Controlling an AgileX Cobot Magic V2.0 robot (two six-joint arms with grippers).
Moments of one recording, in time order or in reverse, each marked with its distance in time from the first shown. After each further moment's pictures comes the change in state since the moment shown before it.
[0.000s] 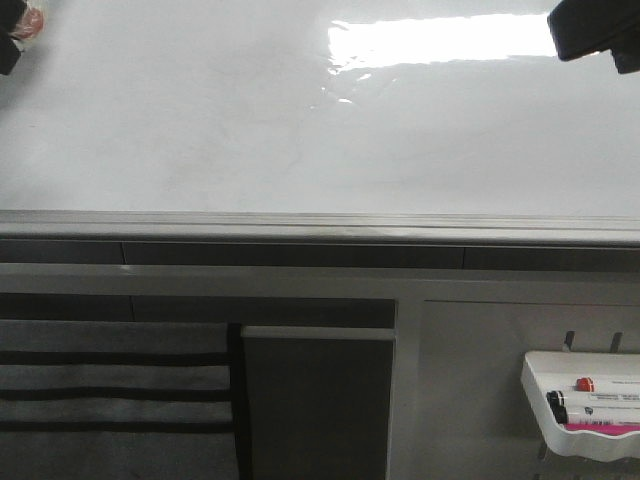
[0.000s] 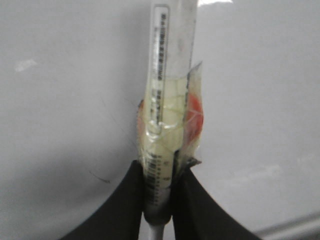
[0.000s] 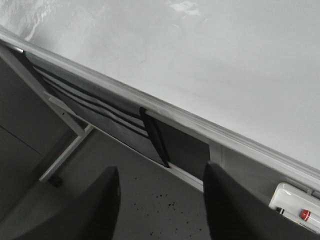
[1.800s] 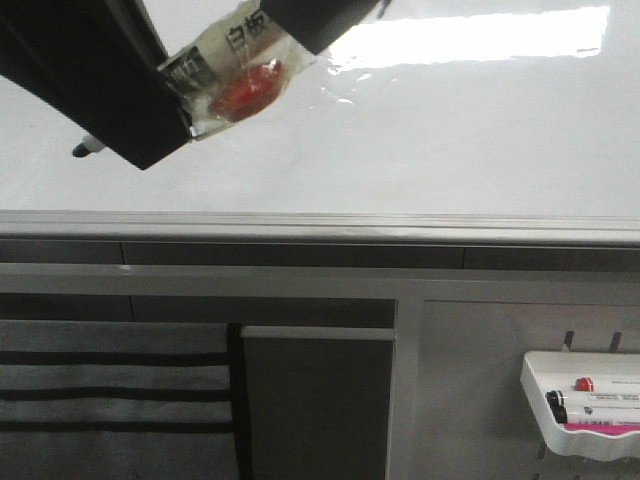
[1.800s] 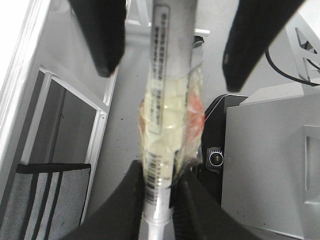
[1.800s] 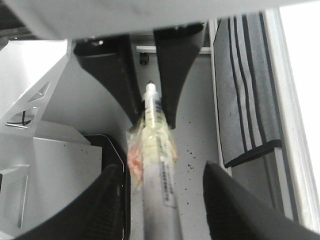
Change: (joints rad) left arm -0.522 -0.074 -0.071 -0.338 0.579 0.583; right arm 0.217 0.469 -0.516 0.177 0.521 -0.784
